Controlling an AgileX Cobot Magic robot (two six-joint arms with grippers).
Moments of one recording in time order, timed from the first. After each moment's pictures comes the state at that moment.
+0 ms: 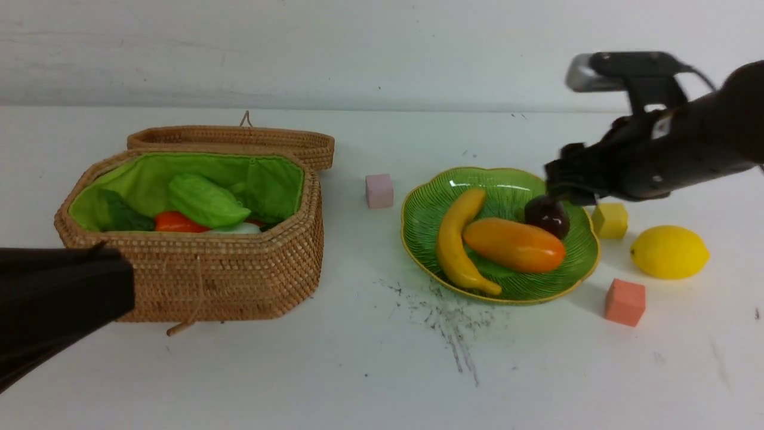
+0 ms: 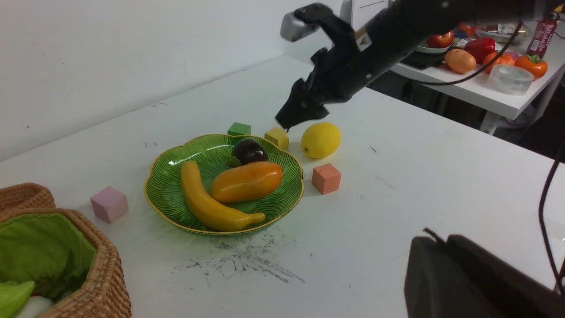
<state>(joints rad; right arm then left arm) 0.23 1.56 -1.26 0.07 0.57 0.03 -0.55 0.53 -0.85 -0.48 0.64 0.34</state>
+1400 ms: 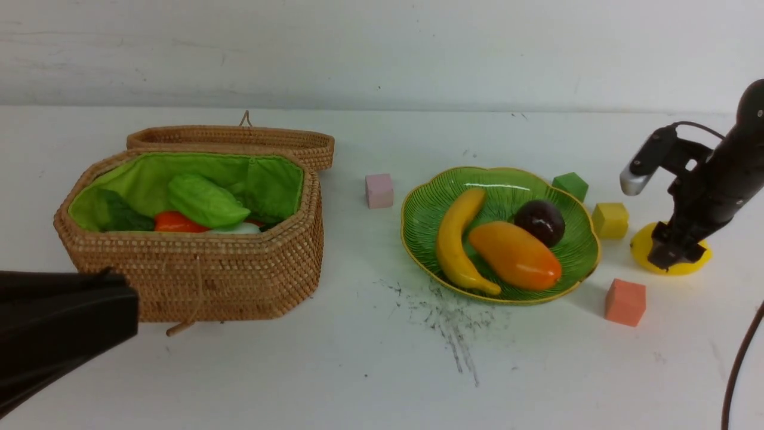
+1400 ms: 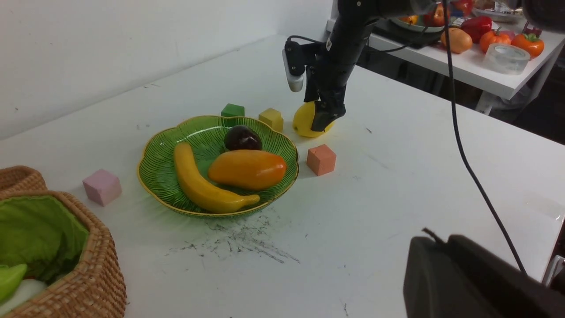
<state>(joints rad) -0.09 2.11 -1.68 0.08 0.88 -0.99 -0.55 0.53 -0.85 -0.47 0.68 0.34</state>
